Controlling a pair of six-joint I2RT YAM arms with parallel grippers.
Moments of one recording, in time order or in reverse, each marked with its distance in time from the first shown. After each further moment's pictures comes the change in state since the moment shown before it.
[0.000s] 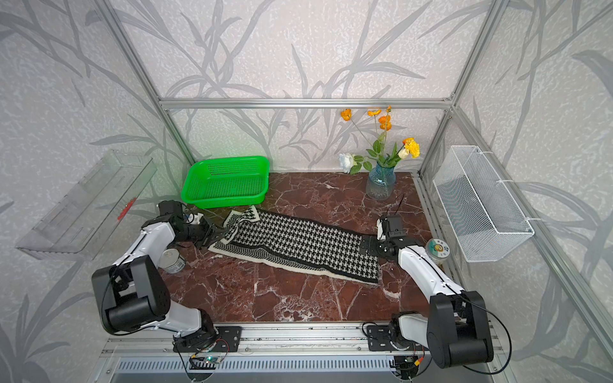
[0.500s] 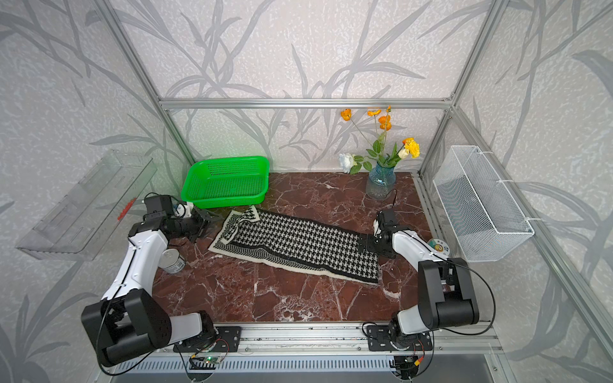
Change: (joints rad) left arm -0.021 -0.179 0.034 0.021 0.006 -0.081; right arm -0.011 0.233 0.142 -0.067 -0.022 -0.001
